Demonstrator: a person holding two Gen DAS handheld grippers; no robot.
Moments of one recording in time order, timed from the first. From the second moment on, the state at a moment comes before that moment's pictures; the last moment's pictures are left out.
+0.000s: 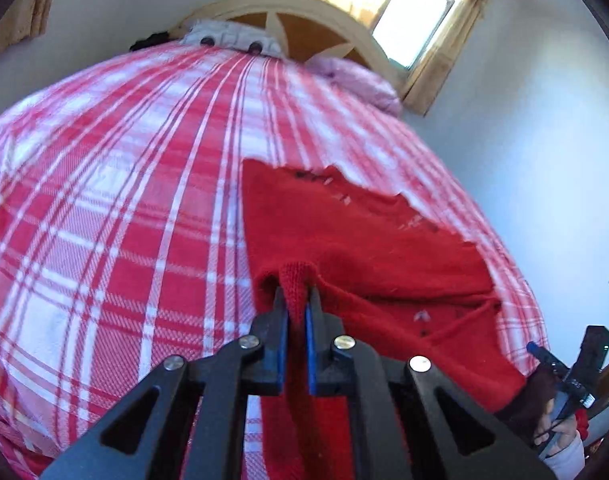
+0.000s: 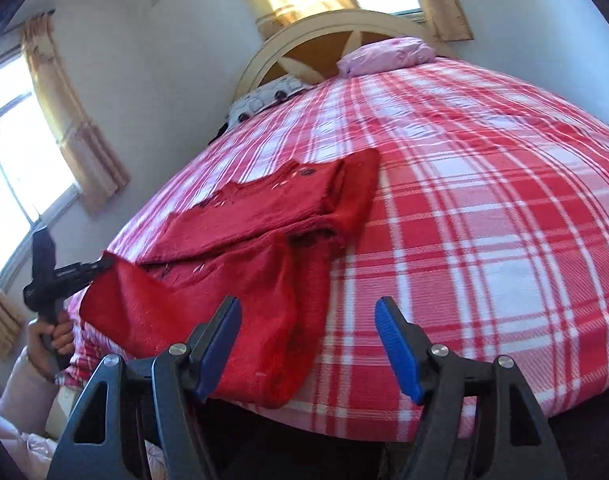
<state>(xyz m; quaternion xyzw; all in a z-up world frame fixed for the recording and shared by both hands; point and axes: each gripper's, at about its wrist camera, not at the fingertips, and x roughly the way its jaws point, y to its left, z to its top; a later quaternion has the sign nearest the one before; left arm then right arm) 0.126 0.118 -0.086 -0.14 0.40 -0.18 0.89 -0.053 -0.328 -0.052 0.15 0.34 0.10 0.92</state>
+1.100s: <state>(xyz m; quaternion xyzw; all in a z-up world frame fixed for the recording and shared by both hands) 0.100 0.121 -0.065 -0.16 0.34 -0.22 0.90 -0.006 -0.263 -0.004 0.08 0.30 0.11 0.94</state>
